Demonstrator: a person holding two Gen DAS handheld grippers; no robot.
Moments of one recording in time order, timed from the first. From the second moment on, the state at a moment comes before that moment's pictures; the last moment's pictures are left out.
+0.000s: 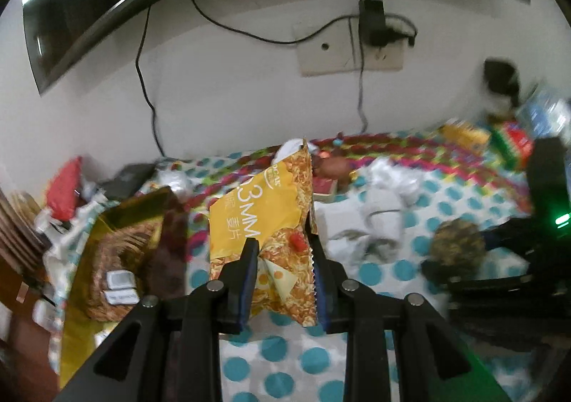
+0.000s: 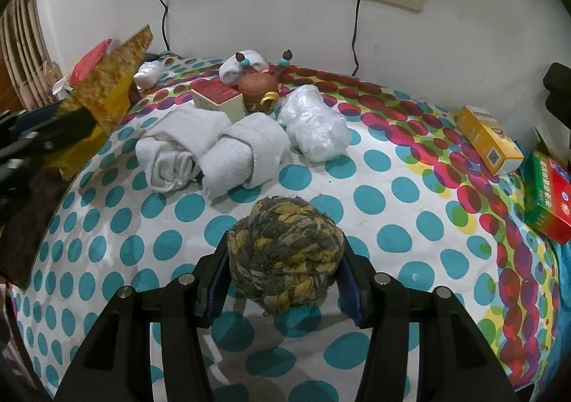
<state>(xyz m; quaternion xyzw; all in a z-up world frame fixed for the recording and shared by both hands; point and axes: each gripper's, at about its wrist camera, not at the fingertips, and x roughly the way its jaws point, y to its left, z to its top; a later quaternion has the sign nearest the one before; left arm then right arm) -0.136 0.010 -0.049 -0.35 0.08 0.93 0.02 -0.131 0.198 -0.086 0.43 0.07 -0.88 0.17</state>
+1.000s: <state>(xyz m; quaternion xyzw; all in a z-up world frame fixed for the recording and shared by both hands) -0.099 -0.147 0.066 -0.32 0.02 0.95 -0.06 -0.130 0.196 -0.086 0.43 0.09 -0.88 0.16</state>
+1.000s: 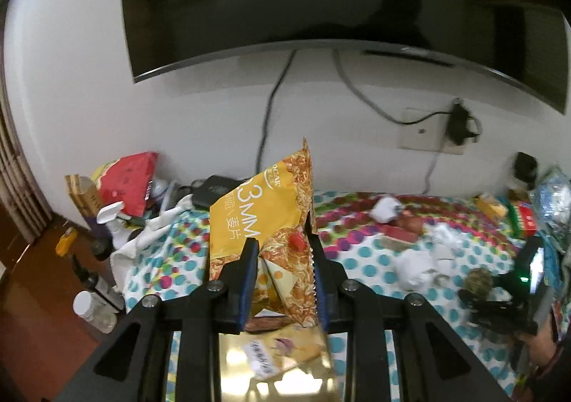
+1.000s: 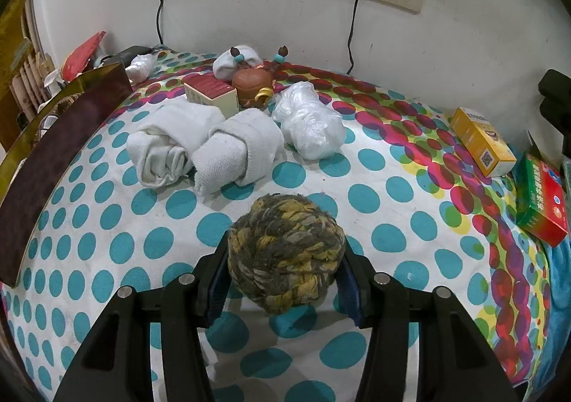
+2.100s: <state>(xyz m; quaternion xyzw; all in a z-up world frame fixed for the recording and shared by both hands) -0.170 -0.150 -0.015 -0.36 0.10 0.93 -0.04 -0.130 0.196 -0.086 0.43 0.09 -0.88 0.16</state>
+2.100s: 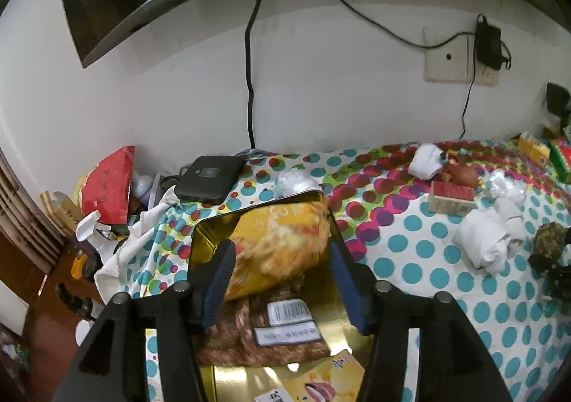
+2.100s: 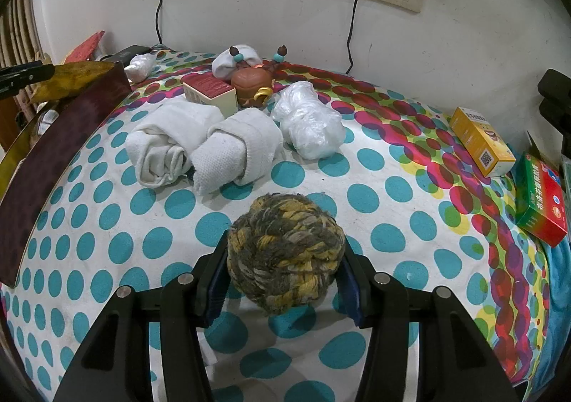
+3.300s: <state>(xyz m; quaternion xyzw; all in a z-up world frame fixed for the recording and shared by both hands) 0.033 -0.131 -0.027 -0.36 -0.13 0.93 -0.02 -0.127 0.193 -0.084 0.42 0.11 -0.89 0.13</state>
